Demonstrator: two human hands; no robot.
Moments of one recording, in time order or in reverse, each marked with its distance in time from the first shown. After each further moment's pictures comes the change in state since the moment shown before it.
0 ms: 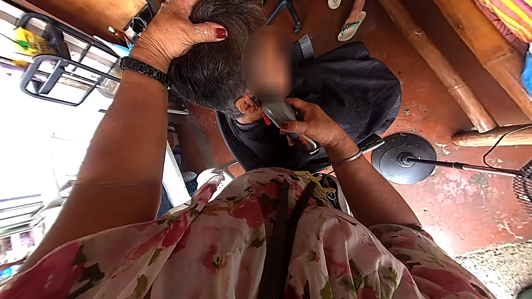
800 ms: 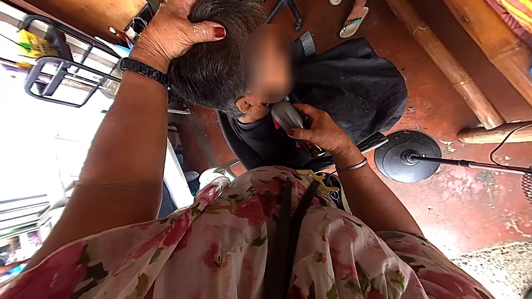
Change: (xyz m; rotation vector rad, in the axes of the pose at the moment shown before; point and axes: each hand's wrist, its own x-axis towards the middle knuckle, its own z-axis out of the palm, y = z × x) left_hand -0.003 0.002 0.001 -0.068 0.002 0.018; right_hand -0.014 0.020 -0.008 -0.190 0.123 -0.007
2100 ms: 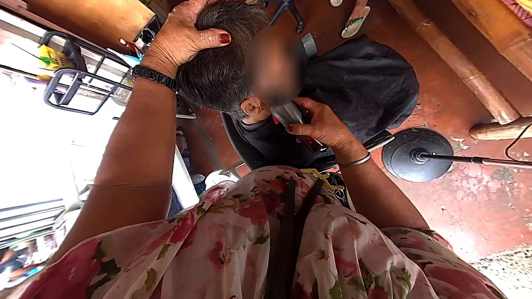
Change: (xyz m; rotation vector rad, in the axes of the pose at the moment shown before) left_hand 0.001 0.000 0.002 -0.026 -0.012 0.062; right_hand 0.002 -0.015 0.006 -0.019 0.030 -0.069
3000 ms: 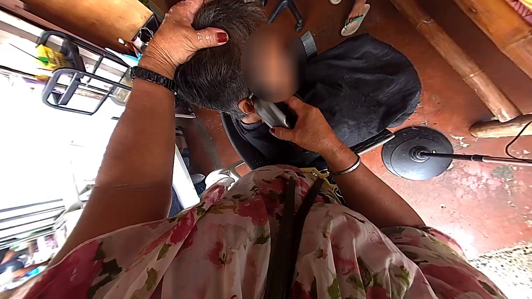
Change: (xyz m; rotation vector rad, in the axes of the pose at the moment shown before) left_hand -0.003 0.000 -0.001 0.016 0.015 -0.019; right_hand 0.001 -0.031 0.031 -0.393 0.088 -0.019
